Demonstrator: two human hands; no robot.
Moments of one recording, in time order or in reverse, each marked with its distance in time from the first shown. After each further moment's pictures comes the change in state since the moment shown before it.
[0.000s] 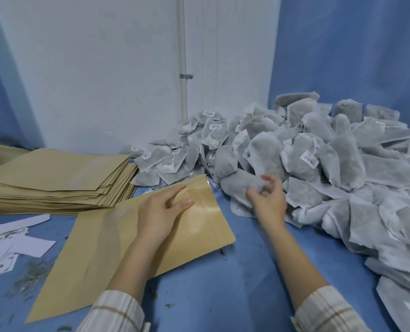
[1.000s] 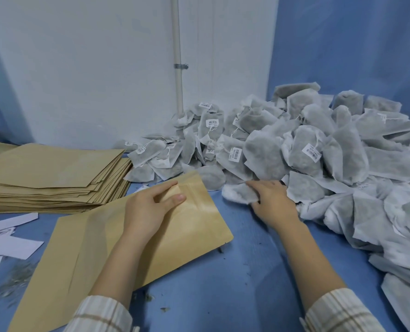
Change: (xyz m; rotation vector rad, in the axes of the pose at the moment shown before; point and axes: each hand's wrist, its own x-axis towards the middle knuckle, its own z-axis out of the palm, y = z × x) left_hand 0.006 -0.001 -0.008 0.001 -0.010 -0.090; right_hand 0.018 0.012 -0.020 -1.005 -0.306 -0.424
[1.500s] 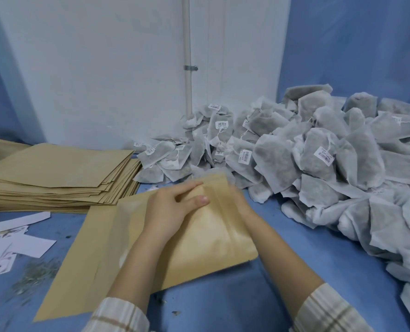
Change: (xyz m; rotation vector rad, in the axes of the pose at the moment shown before) left_hand -0.006 0.017 0.001 -0.127 -0.107 0.058; right_hand 0.013 -0.102 0.025 0.825 -0.226 0.341
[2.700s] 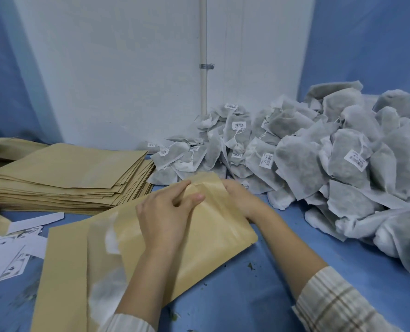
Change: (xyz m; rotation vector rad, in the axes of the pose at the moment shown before) left_hand 0.001 -0.009 -0.005 0.197 0.422 -0.019; right_hand 0.022 -0.021 -0.002 0.062 -0.531 -0.385
